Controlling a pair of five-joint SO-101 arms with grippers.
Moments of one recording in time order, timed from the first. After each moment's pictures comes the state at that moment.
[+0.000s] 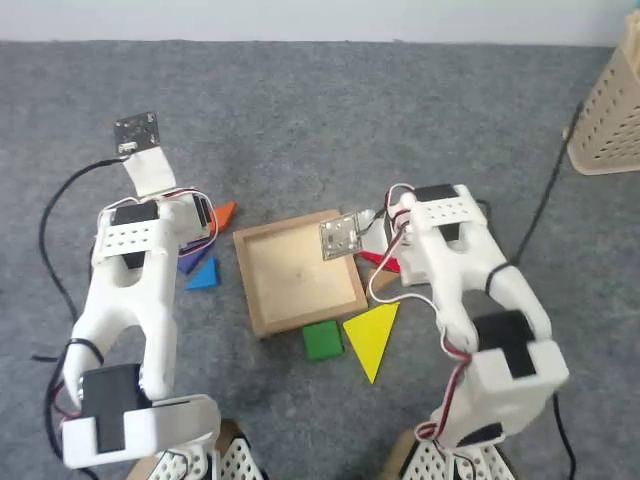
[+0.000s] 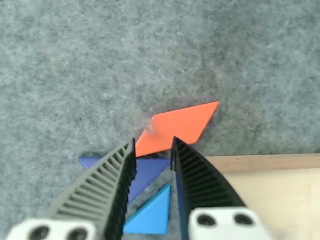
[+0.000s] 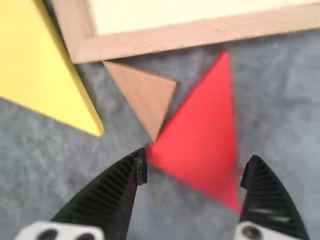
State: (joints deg) left arm -15.3 -6.8 38.5 45.6 12.9; right arm -15.5 11.7 22.6 61.2 85.7
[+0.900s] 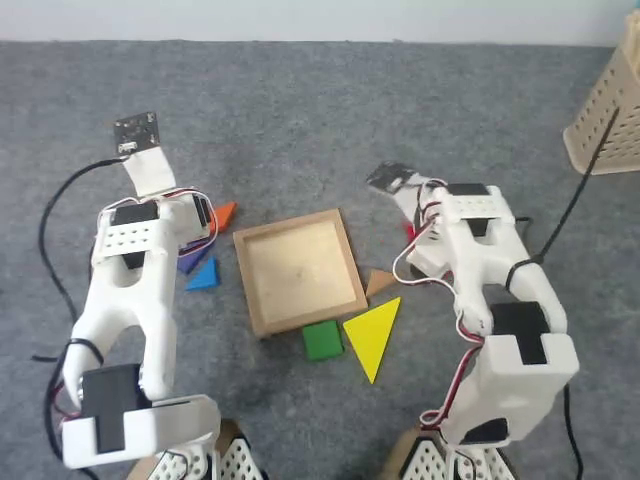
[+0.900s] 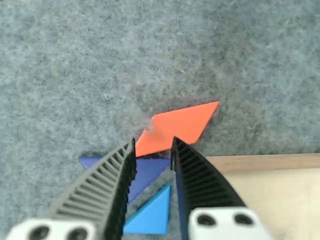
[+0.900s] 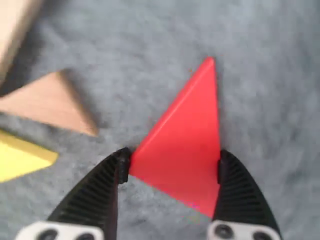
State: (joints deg) left arm -15.3 -6.8 38.5 45.6 12.9; right arm -6.3 14.4 21.2 61.1 41.6
